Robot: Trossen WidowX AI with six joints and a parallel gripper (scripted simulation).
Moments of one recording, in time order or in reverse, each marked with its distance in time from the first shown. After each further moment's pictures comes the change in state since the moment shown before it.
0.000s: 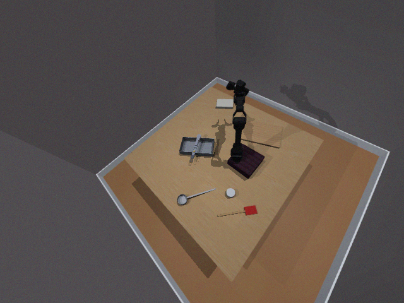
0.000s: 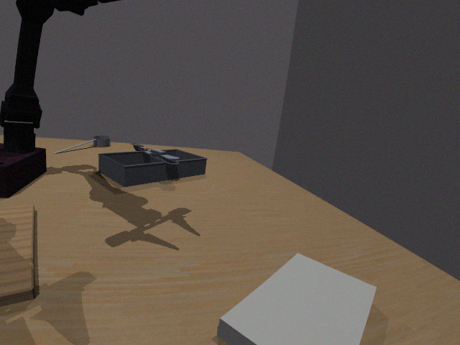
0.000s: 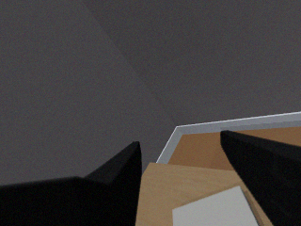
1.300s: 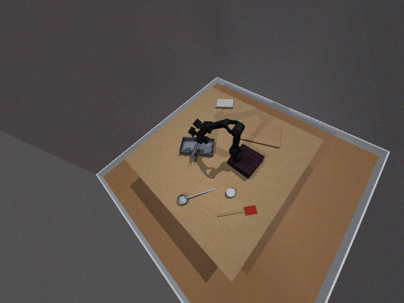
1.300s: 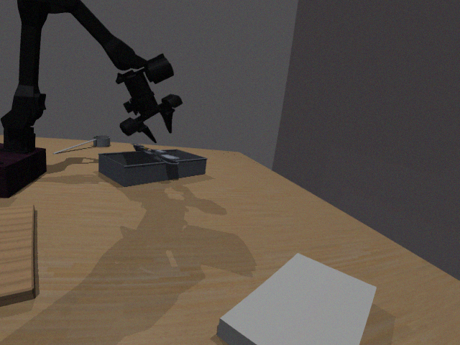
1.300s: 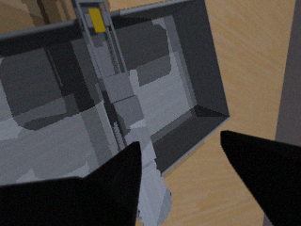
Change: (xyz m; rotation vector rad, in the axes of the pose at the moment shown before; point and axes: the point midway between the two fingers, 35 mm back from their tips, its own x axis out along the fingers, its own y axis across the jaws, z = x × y) arm -0.323 0.207 -0.394 -2.205 0.125 1.766
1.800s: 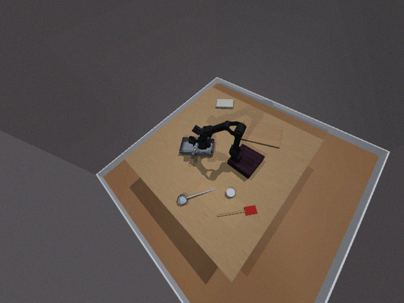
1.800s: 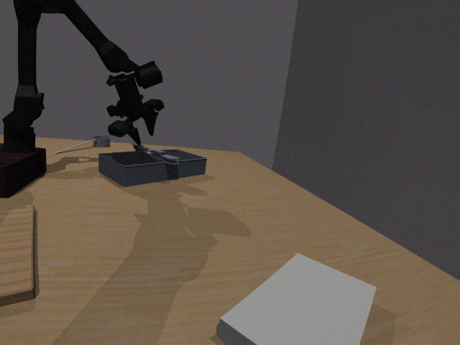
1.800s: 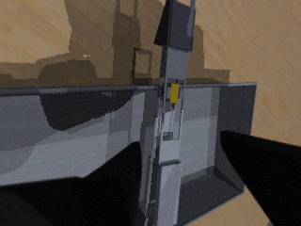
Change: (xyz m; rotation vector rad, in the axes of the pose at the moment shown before) arm 0.001 0.035 0.054 -0.338 -0.120 0.089
